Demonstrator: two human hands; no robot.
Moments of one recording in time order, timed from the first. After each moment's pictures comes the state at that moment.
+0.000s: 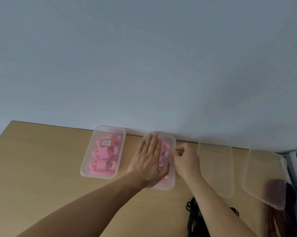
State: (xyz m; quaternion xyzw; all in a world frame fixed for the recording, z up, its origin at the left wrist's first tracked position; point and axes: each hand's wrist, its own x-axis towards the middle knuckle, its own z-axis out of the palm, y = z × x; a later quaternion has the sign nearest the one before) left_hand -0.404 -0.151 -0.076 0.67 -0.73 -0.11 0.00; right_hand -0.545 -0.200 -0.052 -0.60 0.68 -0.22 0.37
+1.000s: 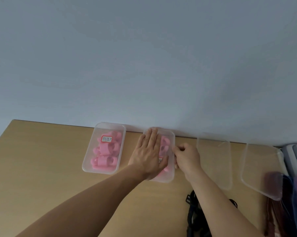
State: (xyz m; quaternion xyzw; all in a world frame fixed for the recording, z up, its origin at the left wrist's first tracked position) left_hand -0.401 -0.153 -0.075 0.67 -0.74 -0.08 0.03; right_hand -0.551 -0.195 -0.052 -0.51 0.68 -0.21 0.48
